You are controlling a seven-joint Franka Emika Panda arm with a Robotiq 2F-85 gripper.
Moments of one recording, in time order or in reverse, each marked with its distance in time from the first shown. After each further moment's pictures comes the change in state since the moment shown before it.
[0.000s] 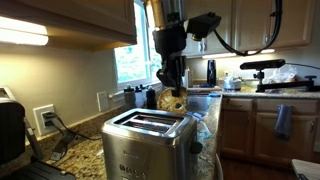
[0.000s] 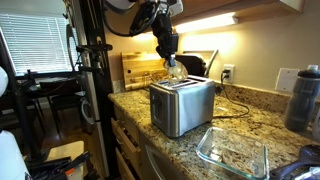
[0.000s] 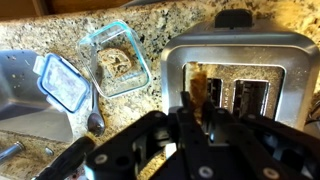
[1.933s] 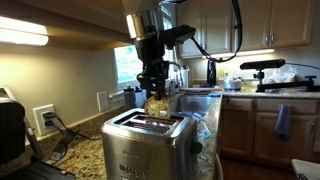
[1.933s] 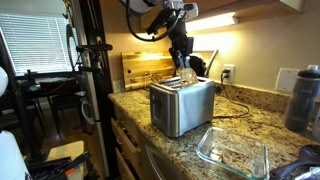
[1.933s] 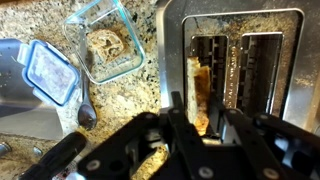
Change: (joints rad) arm 0.000 0.187 -0.039 0.179 0.000 0.001 -0.017
